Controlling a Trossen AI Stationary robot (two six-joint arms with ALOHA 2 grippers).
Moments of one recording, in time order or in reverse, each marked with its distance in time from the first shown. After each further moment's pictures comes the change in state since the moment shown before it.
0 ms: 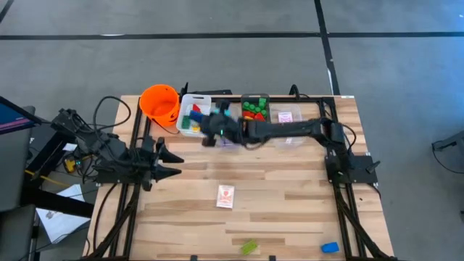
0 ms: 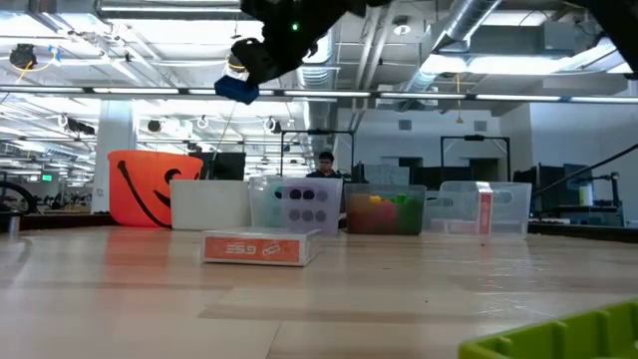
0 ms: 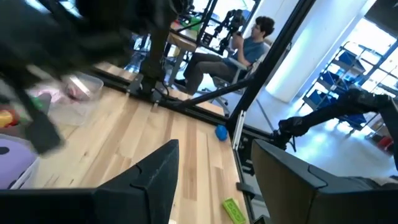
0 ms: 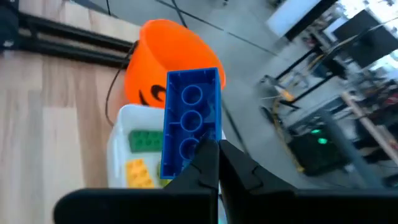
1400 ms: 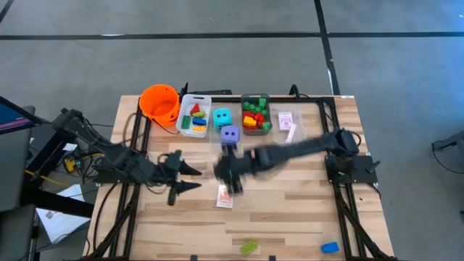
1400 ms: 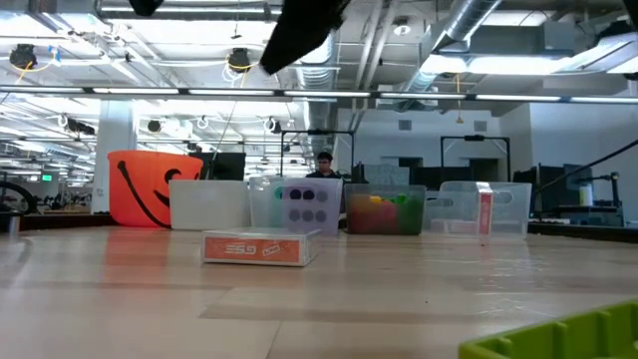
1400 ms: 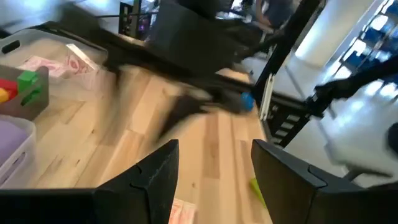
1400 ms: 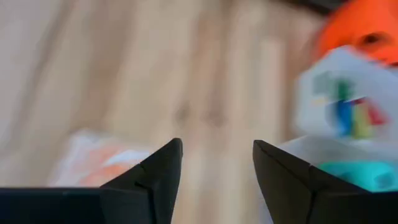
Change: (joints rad) left arm 0.000 0.291 0.000 0.117 -0.027 0.012; right arm 0.231 -0.093 0.024 -0.588 -0.362 0.238
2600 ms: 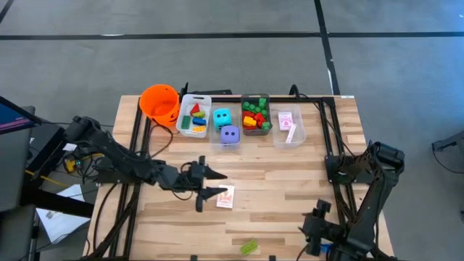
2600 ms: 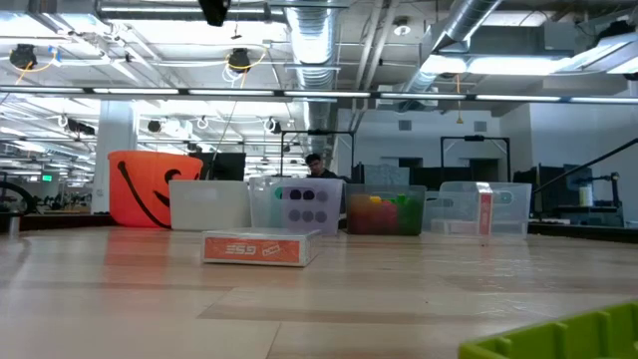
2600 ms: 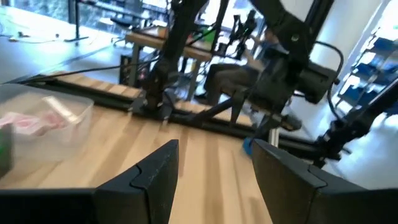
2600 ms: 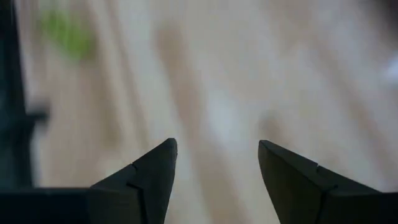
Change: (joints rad) left arm 0.088 0.373 0.000 0.595 0.013 0.183; right arm 0.971 -0.234 -0.544 -0.414 0.414 1.588
